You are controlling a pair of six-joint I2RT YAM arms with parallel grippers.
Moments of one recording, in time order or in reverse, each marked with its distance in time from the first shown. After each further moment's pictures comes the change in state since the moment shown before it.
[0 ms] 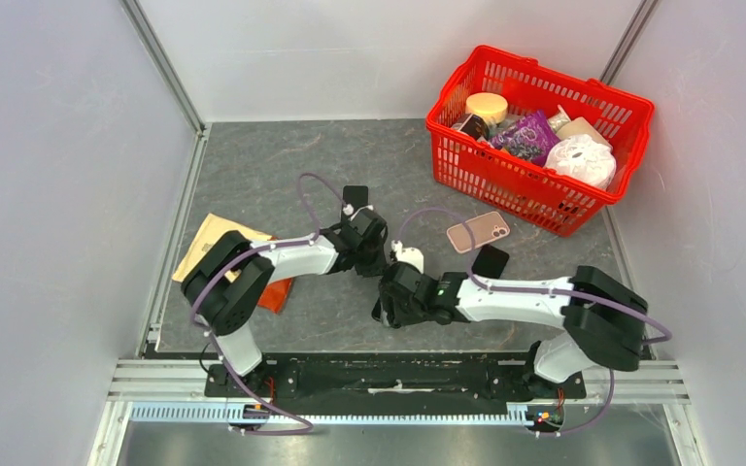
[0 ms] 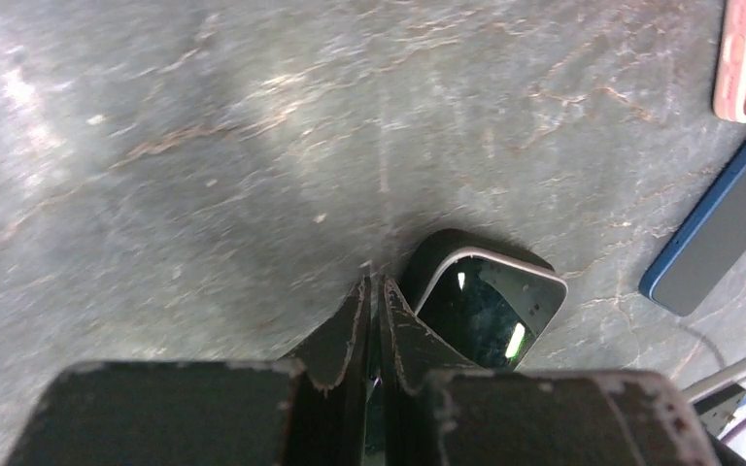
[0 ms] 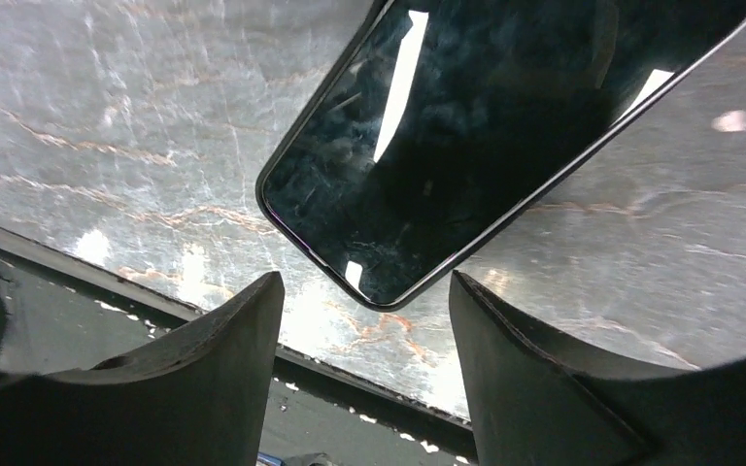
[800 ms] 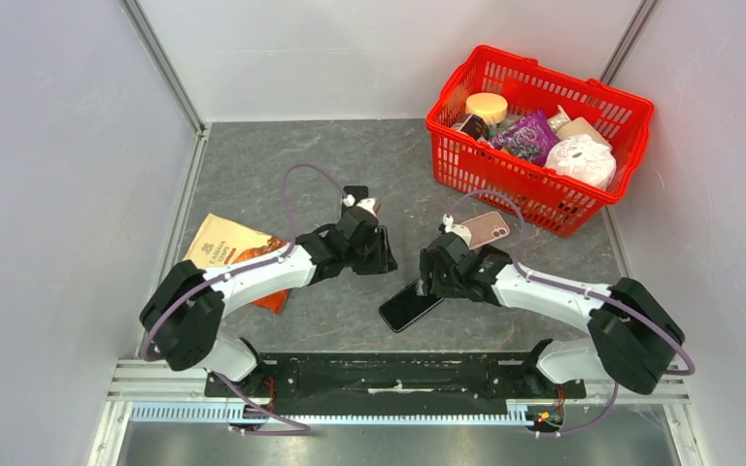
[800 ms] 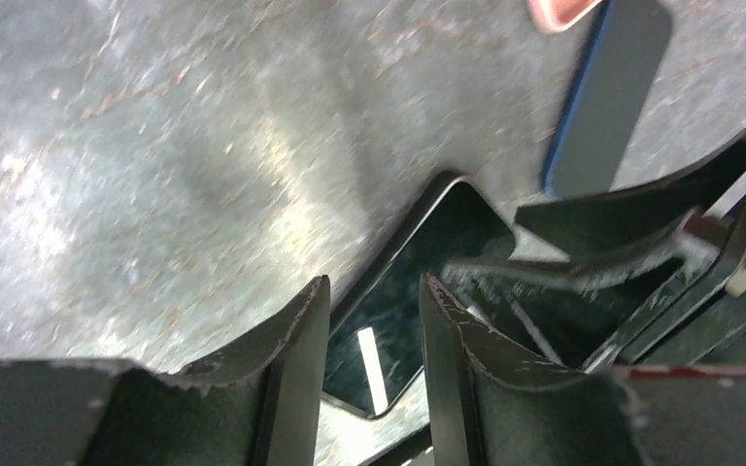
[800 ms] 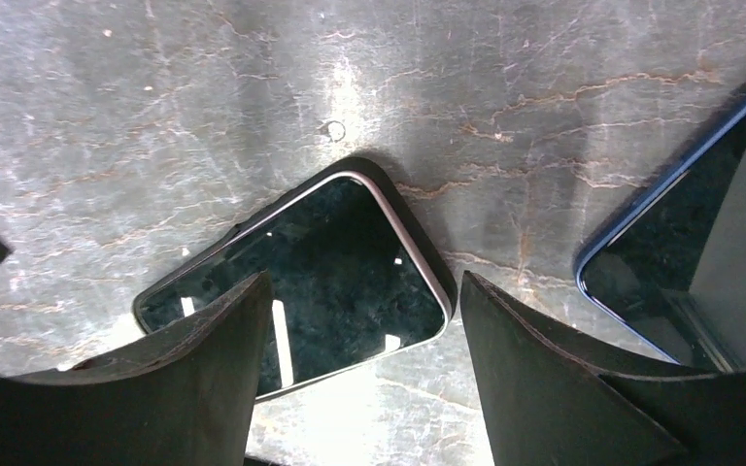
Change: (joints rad) left arm -0.053 -0.203 0.029 -0.068 0.024 0.140; right arm -0.344 -0.216 -0.154 0.016 -0.010 -0.111
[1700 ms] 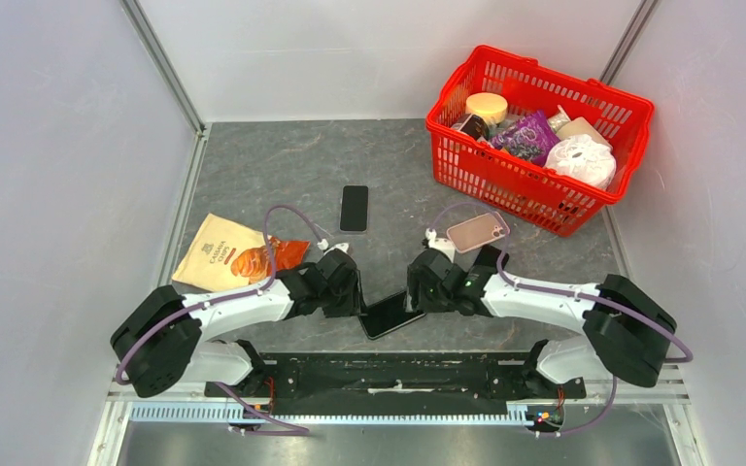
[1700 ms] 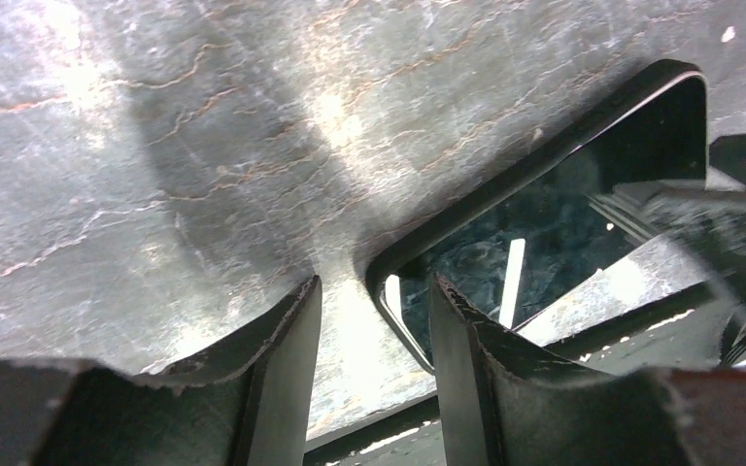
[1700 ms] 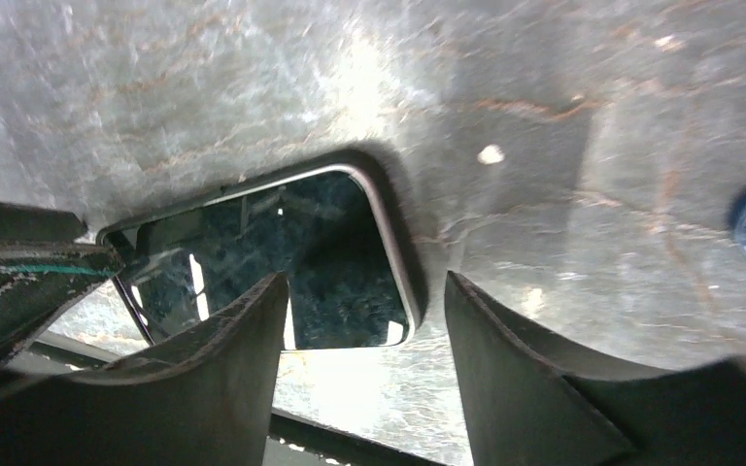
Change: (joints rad) left arm -0.039 -0.227 -0.376 -0.048 -0.011 -0.096; right arm 0.186 0.074 0.005 0.027 0.011 0.100
